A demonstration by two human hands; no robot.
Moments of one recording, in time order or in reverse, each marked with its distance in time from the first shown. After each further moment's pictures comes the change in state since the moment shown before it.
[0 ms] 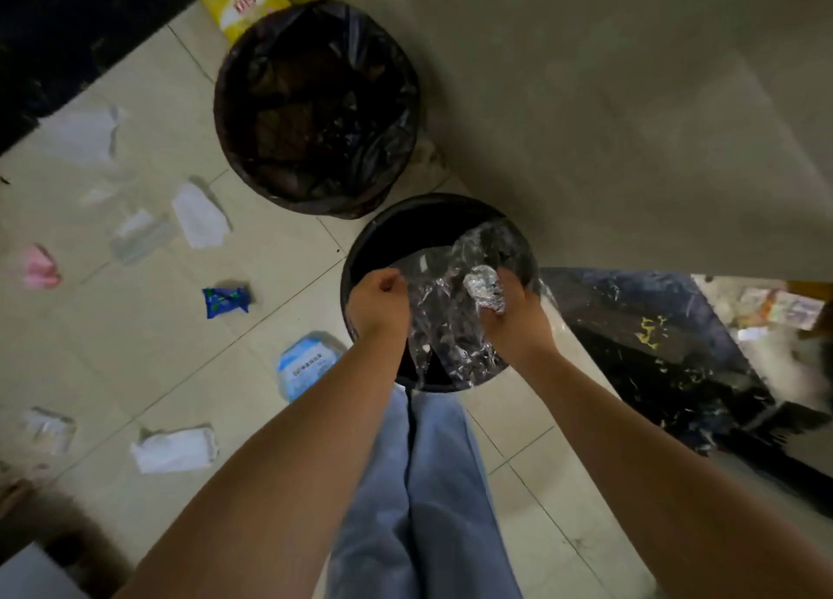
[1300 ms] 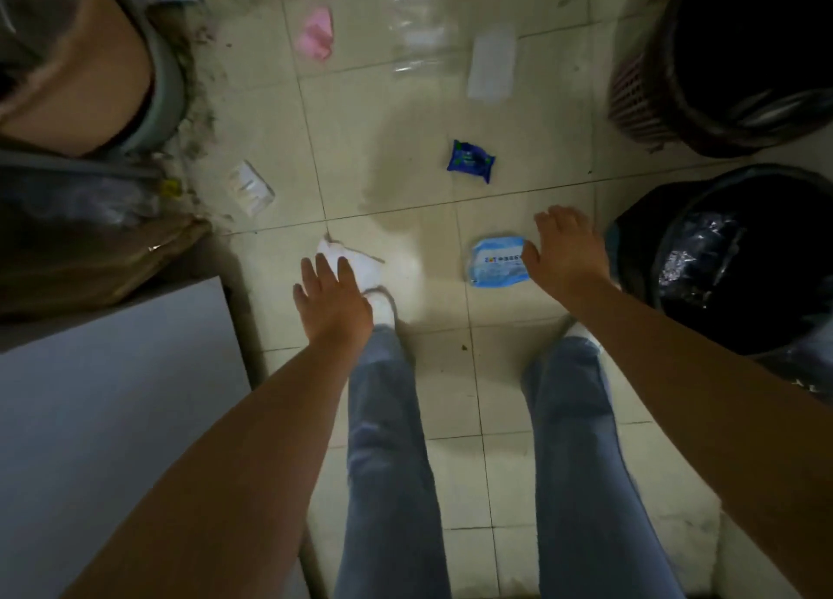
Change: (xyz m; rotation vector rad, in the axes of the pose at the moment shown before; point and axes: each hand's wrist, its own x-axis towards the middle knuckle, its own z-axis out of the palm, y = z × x) left_hand 0.008 -0.320 -0.372 0.877 -0.093 -0.219; right_hand -0.109 -0.211 0.291 -0.923 -0.170 -0.421
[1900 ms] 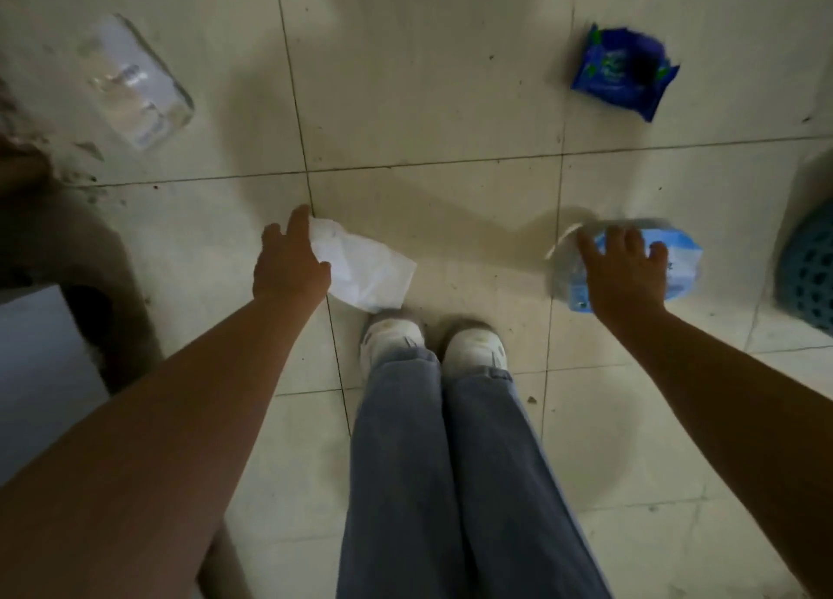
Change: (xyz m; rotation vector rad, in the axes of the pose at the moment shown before) left_hand 0.298 -0.070 0.179 -0.465 -0.067 -0.073; right_hand 0.215 -0.027 0.258 -0.605 -0.137 0.133
